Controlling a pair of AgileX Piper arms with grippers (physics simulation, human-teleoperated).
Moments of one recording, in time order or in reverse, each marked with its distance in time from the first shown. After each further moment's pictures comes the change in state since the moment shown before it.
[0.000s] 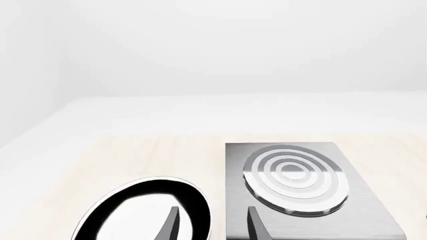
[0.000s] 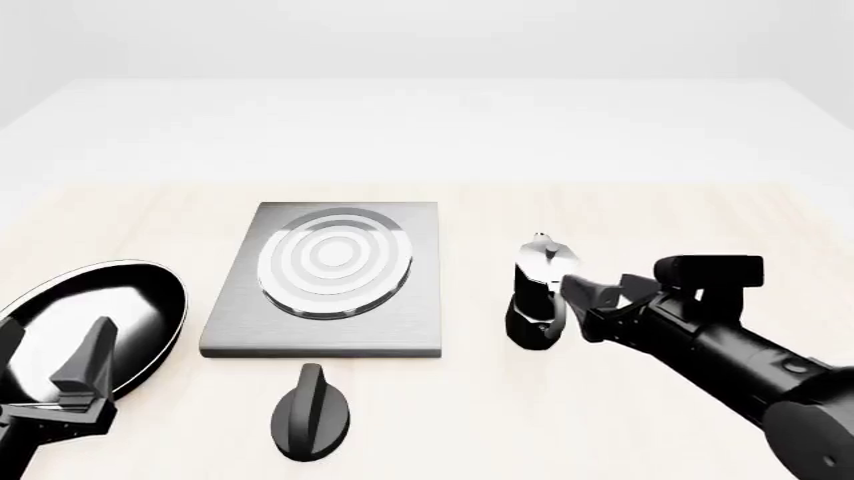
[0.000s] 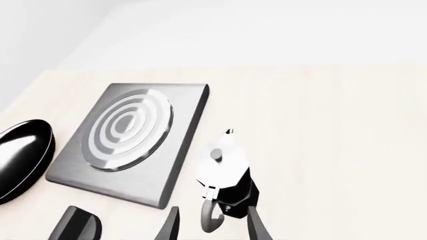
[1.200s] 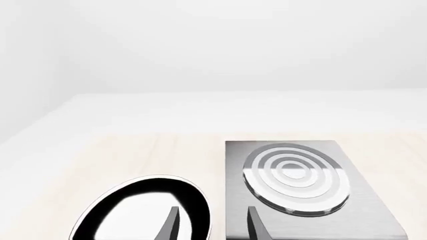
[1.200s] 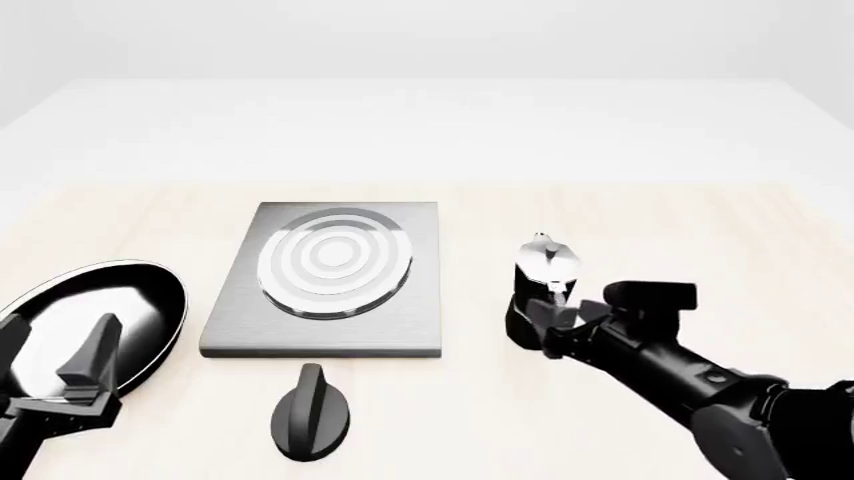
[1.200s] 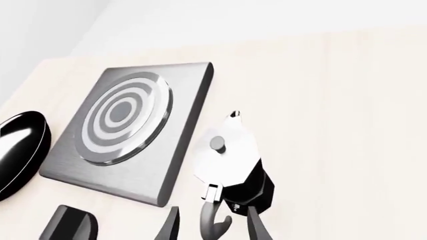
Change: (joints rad) left arm 0.001 0.066 0.000 -0.049 -0.005; right arm 0.047 0.312 0.040 -0.305 0.079
